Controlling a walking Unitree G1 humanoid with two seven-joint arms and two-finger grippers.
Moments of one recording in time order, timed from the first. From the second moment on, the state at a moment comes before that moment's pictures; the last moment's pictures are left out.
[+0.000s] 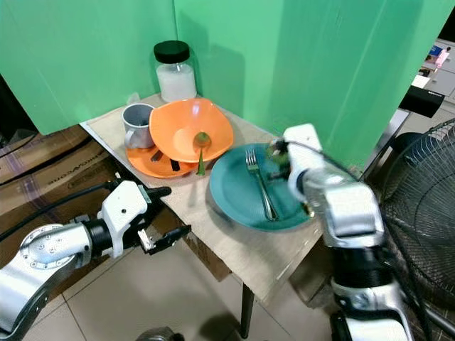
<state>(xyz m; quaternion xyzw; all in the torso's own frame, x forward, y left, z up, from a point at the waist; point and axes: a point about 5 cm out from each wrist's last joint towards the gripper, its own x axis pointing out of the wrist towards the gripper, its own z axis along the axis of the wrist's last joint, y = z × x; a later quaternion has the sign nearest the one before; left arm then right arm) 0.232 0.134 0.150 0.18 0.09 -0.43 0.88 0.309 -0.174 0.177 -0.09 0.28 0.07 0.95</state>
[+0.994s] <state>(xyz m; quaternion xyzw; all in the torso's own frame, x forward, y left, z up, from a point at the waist) 0.249 0.125 0.162 0.14 0.00 -0.26 0.95 0.259 -0.148 0.194 0.05 0.02 0.18 0.98</state>
